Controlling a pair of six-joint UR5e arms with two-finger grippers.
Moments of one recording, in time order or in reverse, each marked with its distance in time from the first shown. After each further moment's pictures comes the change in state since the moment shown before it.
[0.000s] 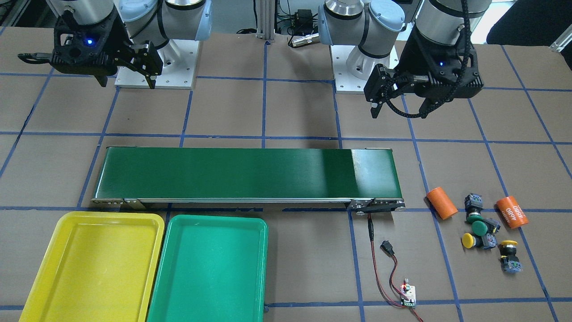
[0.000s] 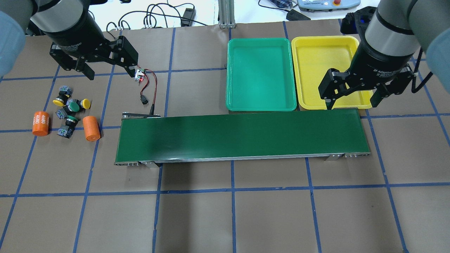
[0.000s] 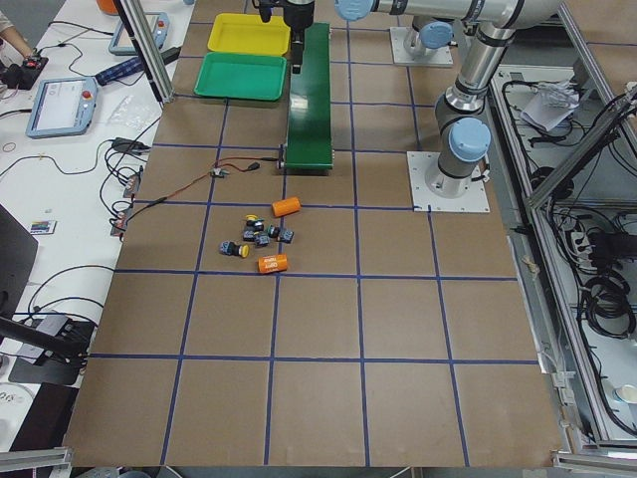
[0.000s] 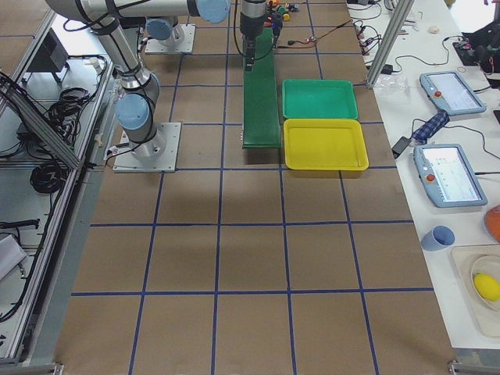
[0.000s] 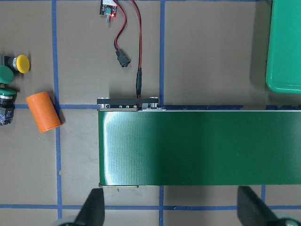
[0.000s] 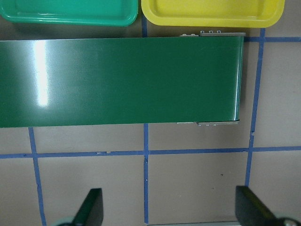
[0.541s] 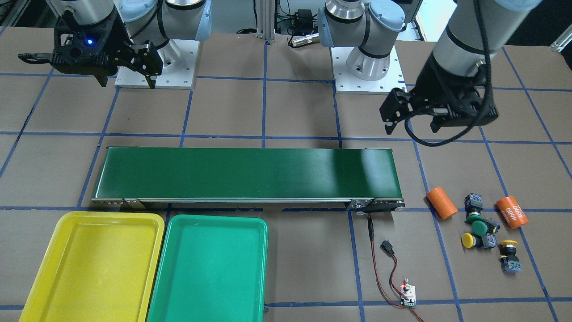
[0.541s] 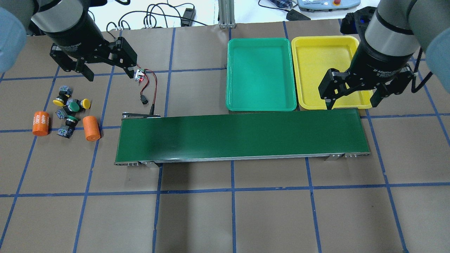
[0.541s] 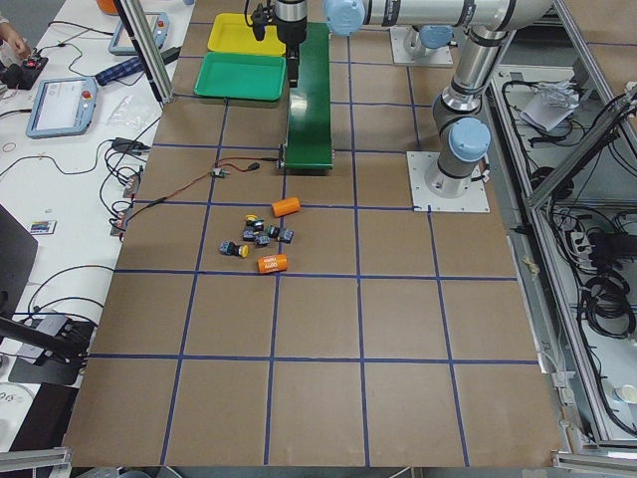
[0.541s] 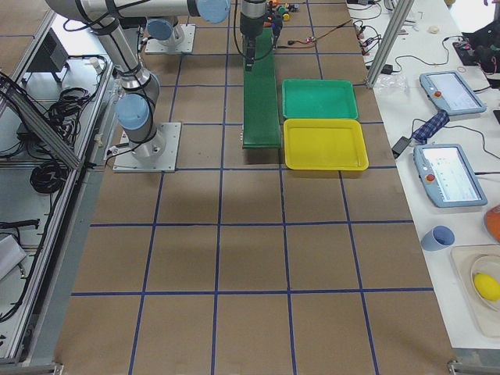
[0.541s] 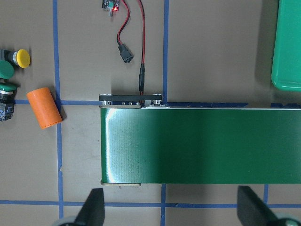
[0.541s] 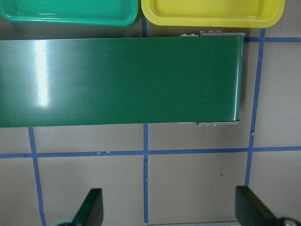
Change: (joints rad) left arm 0.104 -0.063 -0.024 0.000 -0.002 0.035; right arm 0.000 0.002 0.000 0.000 -0.001 0.000
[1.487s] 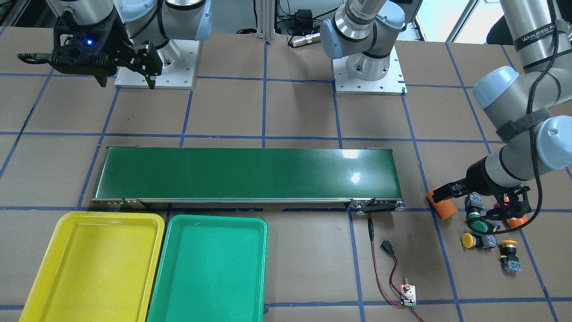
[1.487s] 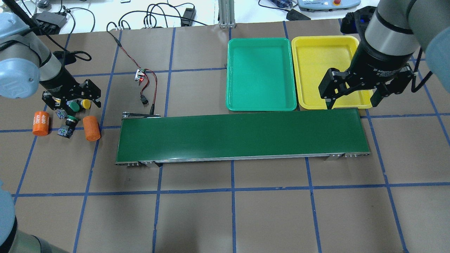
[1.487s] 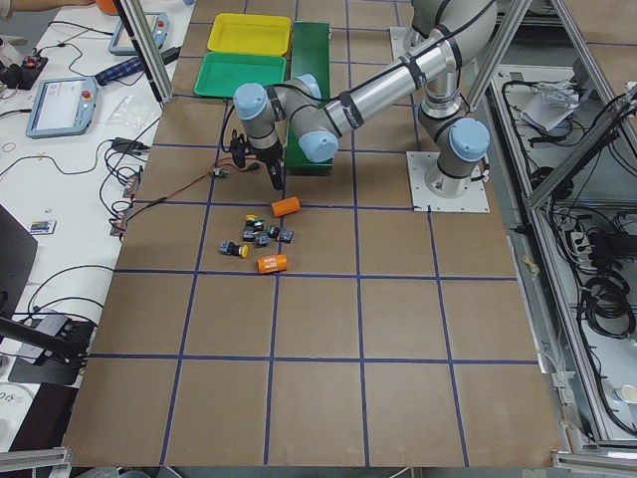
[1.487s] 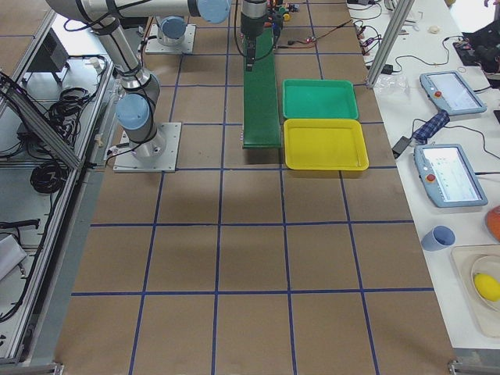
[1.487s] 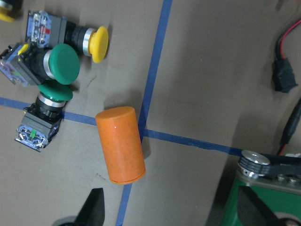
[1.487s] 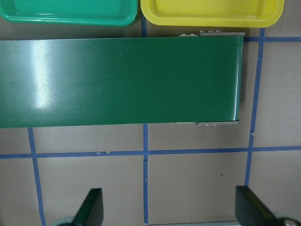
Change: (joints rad) left arm 0.287 -0.286 -0.186 0.374 0.006 0.118; right arm 0.000 -0.002 0.000 -0.001 -0.001 0.003
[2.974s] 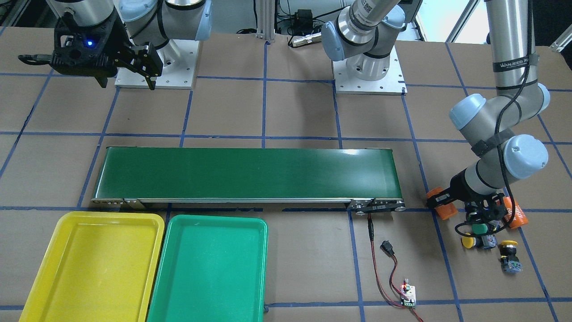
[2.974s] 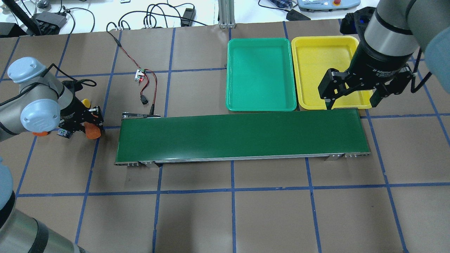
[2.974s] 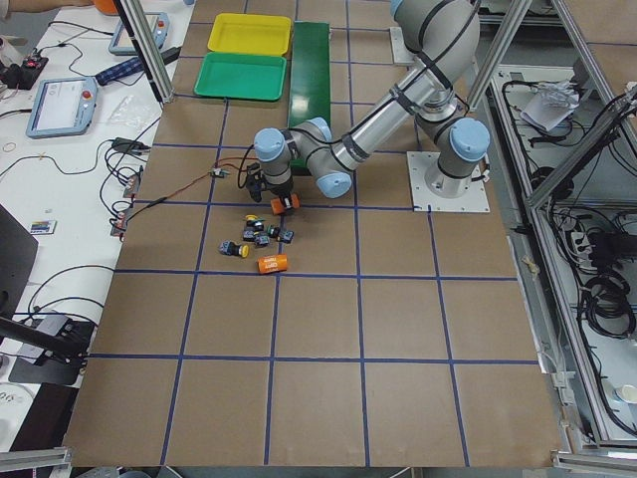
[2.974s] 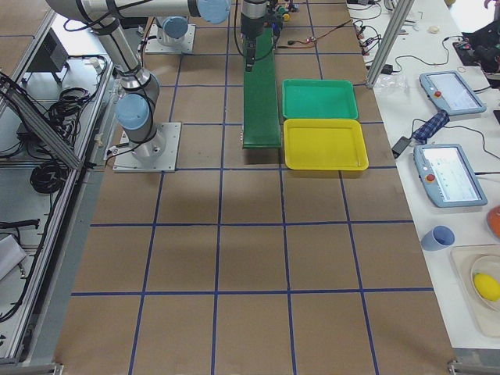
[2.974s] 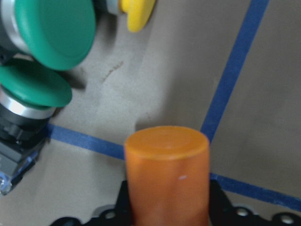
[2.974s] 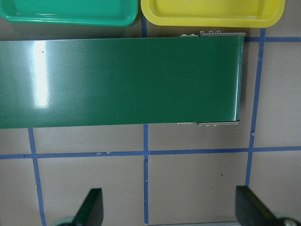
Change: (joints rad) left arm 0.041 -0.060 -0.160 0.246 -0.007 -0.073; right arm 0.000 0.004 0.000 -0.001 0.001 0.000
